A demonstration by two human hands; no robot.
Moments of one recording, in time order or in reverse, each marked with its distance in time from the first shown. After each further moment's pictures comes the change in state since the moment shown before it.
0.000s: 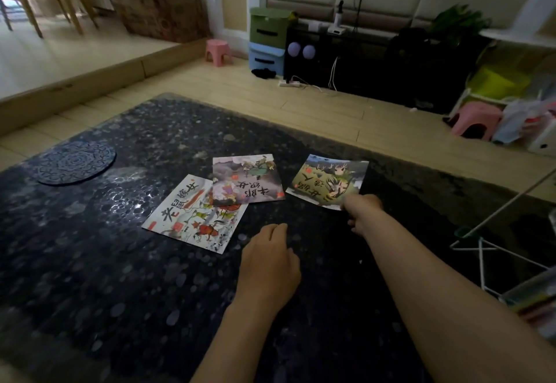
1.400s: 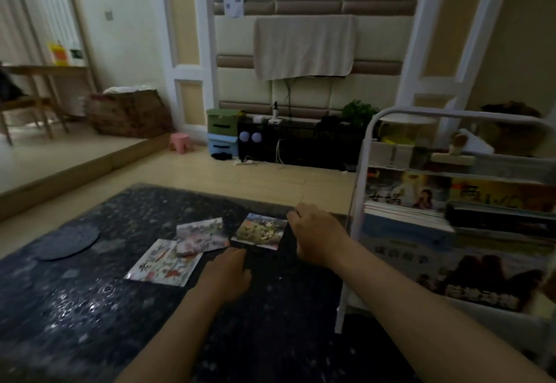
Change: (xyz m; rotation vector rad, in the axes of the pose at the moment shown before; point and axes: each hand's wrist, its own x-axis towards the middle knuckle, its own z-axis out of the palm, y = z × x) left_hand -0.053 0.094 -0.084 0.268 -0.279 0.187; right_hand -0.222 0.008 -0.230 -1.189 0.121 -1.278
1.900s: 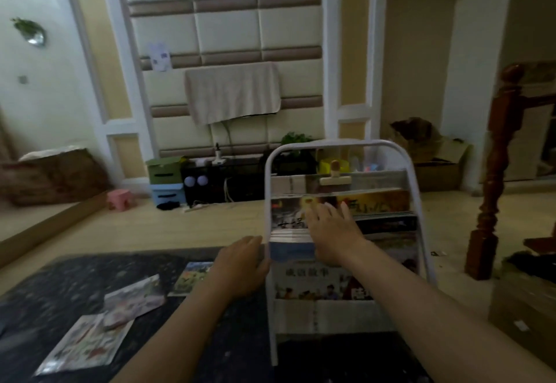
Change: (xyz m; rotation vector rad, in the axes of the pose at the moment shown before) left_hand 0.007 0.213 -0.043 0.138 0.188 0.389; right_hand -0.118 0.147 -0.048 -0.049 -0.021 0.445
